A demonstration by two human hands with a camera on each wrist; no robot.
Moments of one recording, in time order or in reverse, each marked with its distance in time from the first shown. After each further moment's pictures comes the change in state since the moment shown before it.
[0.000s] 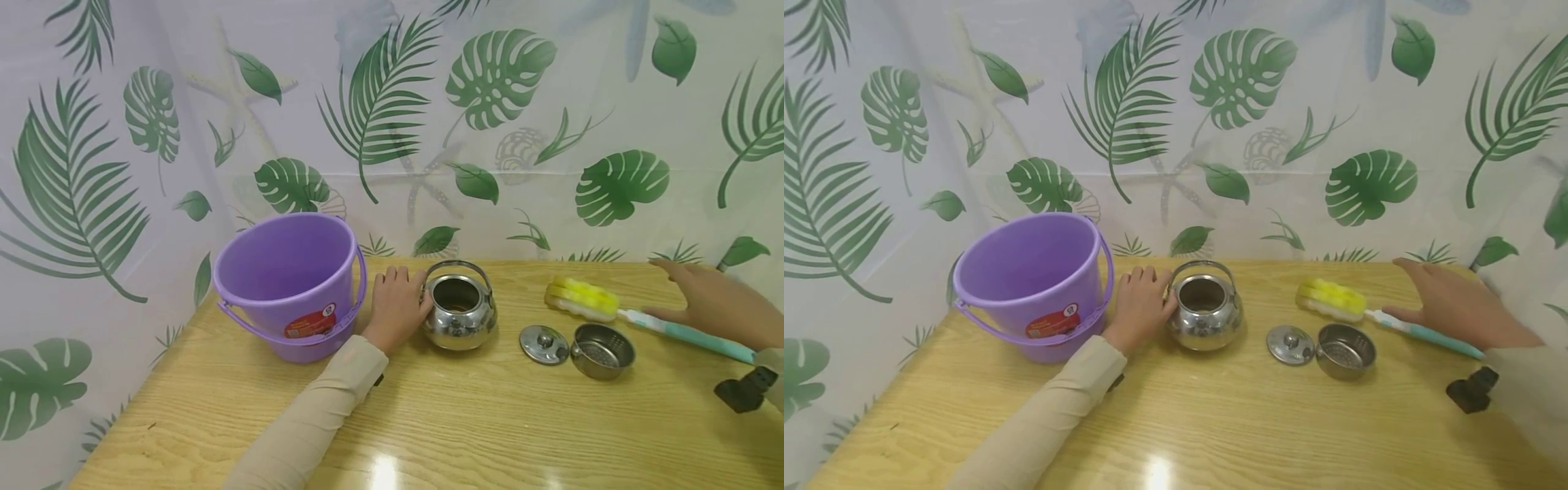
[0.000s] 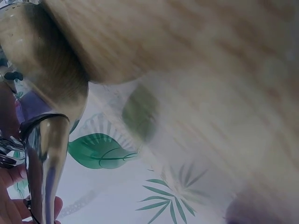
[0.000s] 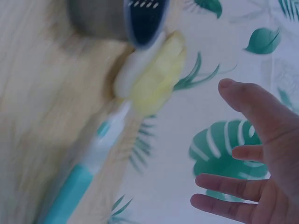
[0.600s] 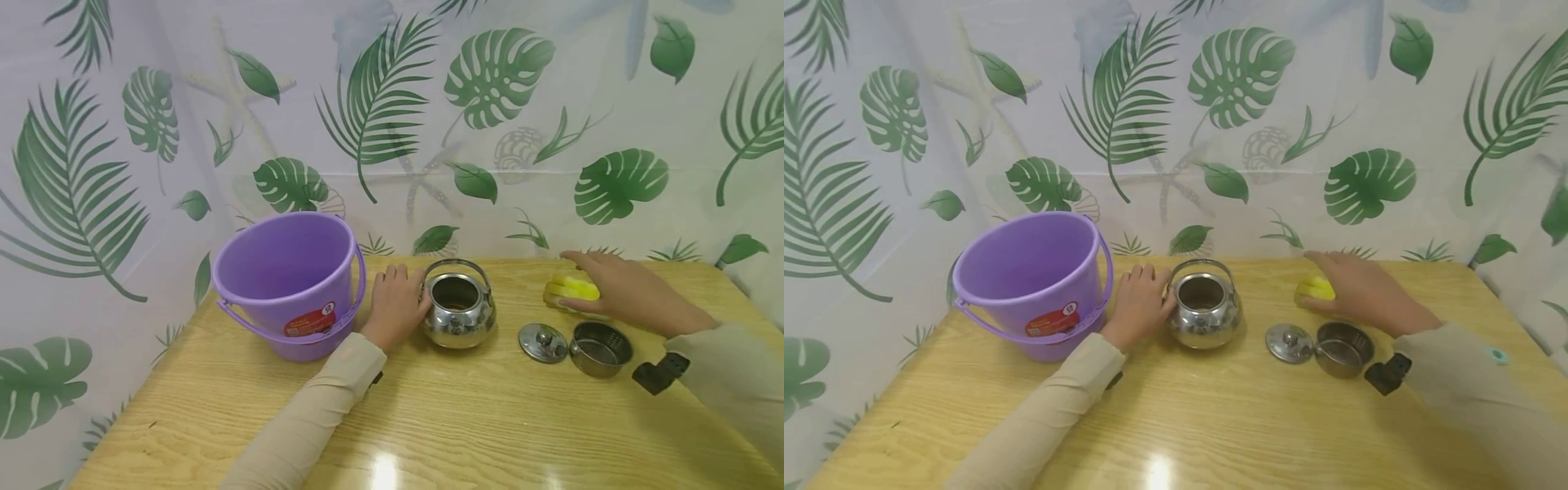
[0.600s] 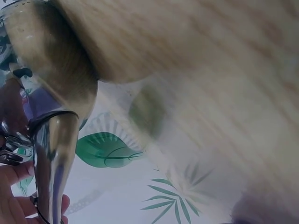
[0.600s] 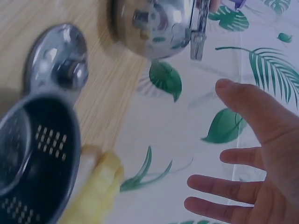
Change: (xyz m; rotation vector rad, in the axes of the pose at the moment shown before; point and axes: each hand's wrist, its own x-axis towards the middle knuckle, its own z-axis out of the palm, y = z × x) left_hand 0.002 0.000 -0.001 -0.020 -0.001 0.017; right_hand 0.033 -0.094 -0.029 0.130 -0.022 -0.138
